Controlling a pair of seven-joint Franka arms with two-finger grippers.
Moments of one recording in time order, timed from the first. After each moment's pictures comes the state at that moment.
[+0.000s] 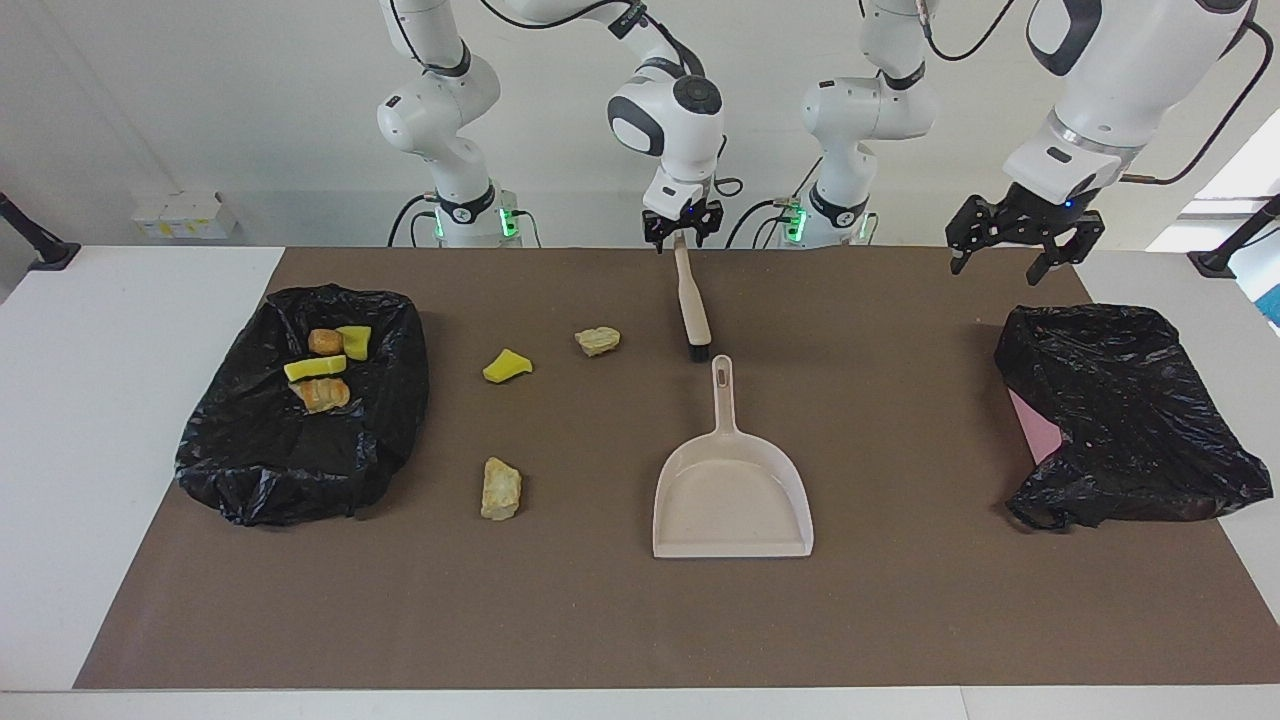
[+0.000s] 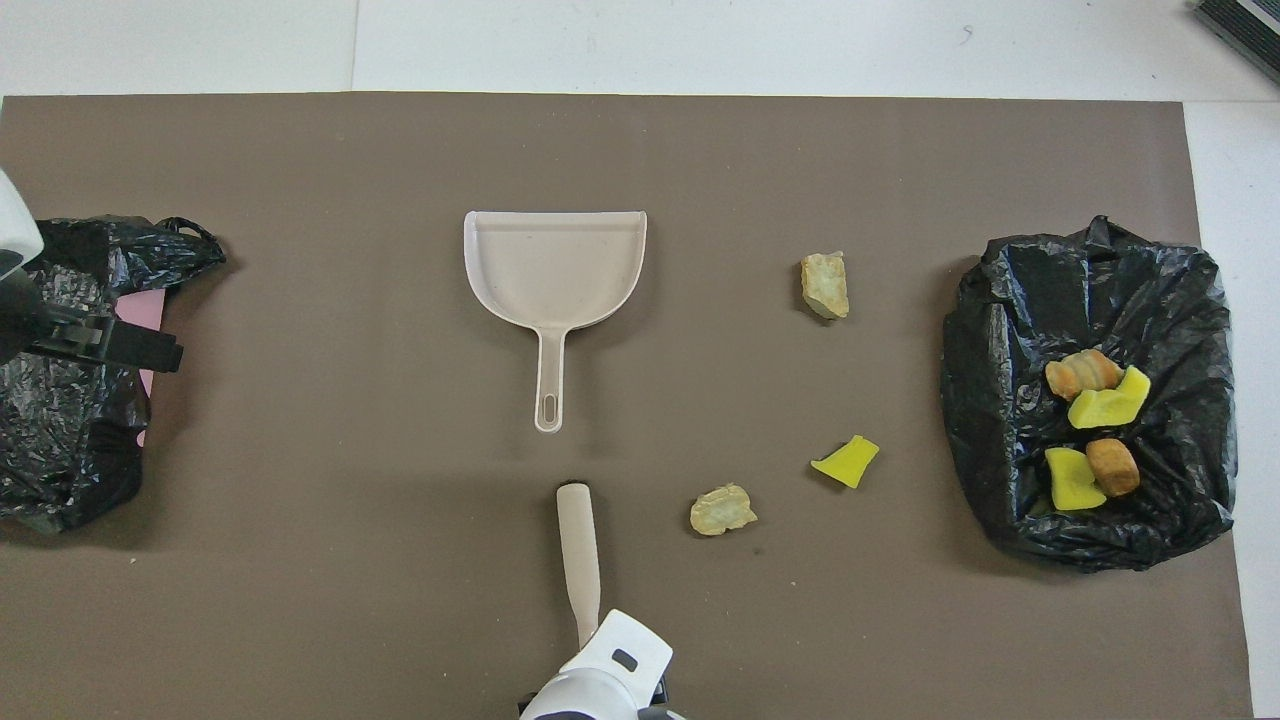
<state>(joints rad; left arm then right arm) -0.10 -0.06 0.02 -1.65 -0.02 1.60 0.16 0.89 0.01 0.15 -2.28 0.14 2.21 0.77</state>
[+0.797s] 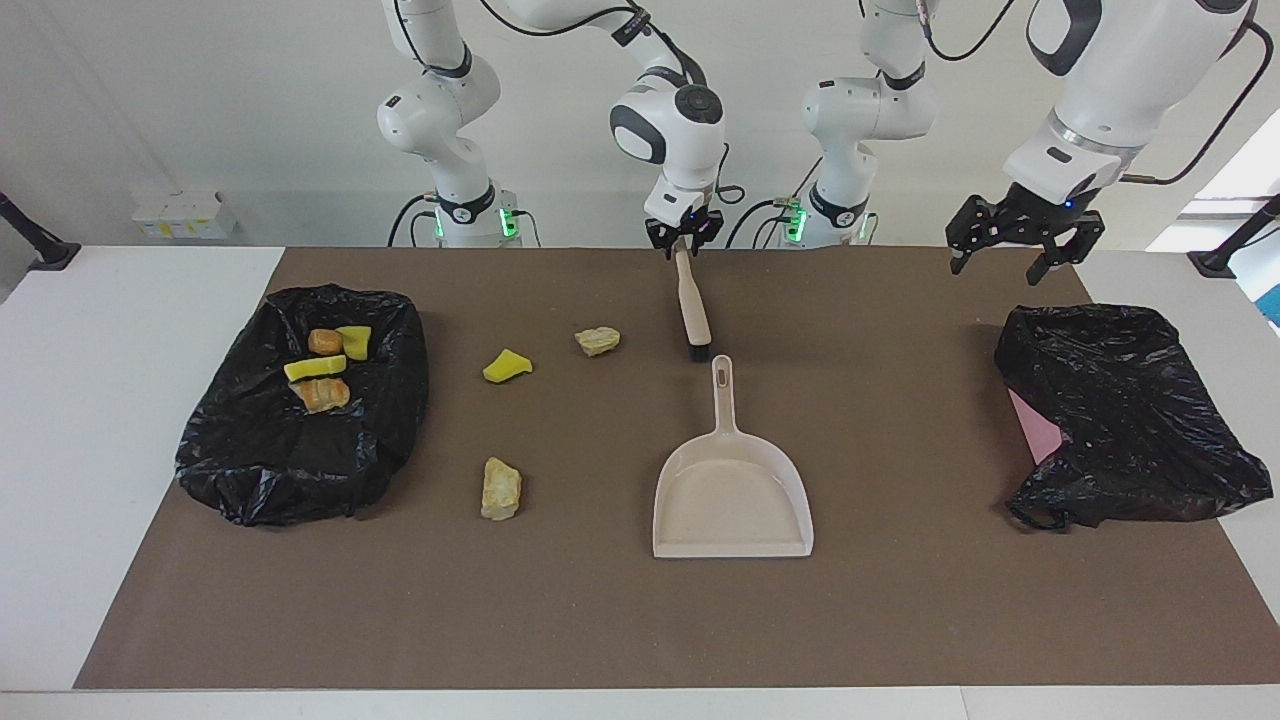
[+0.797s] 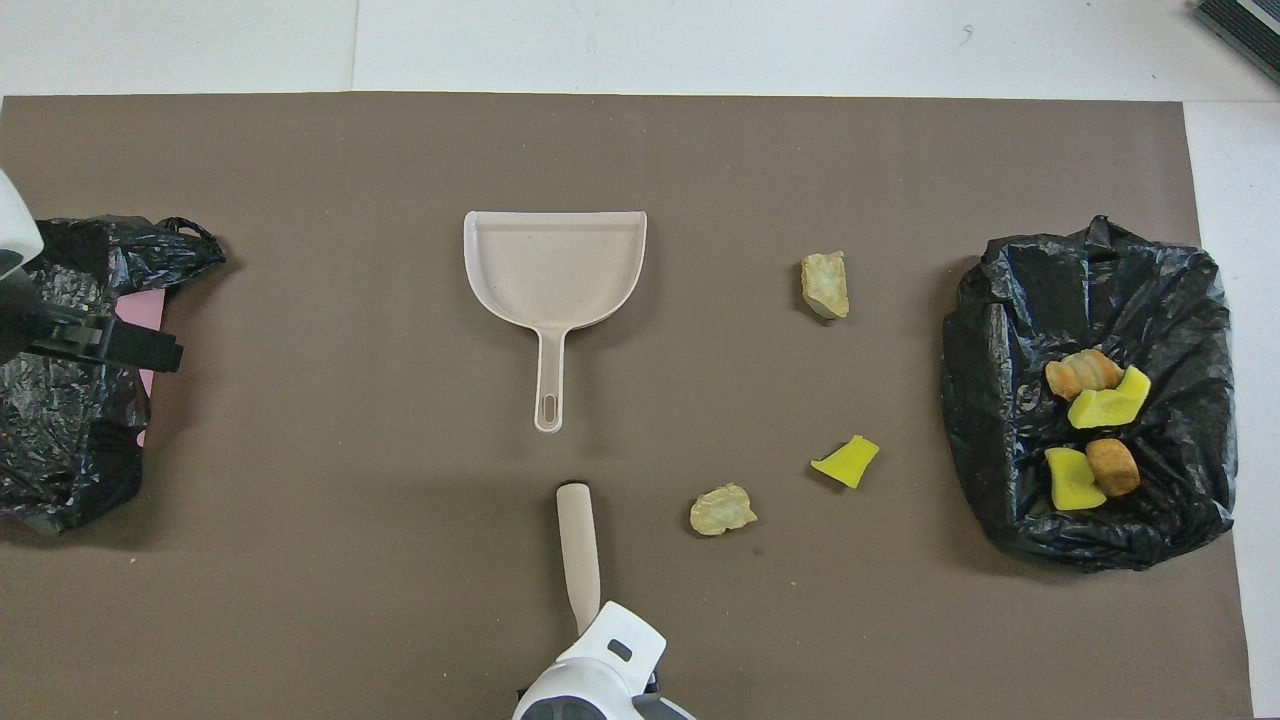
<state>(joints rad) -0.10 -0.06 0.02 -1.65 -0.02 1.60 0.16 0.89 0.04 0.15 -2.27 0.14 2.24 0.80</state>
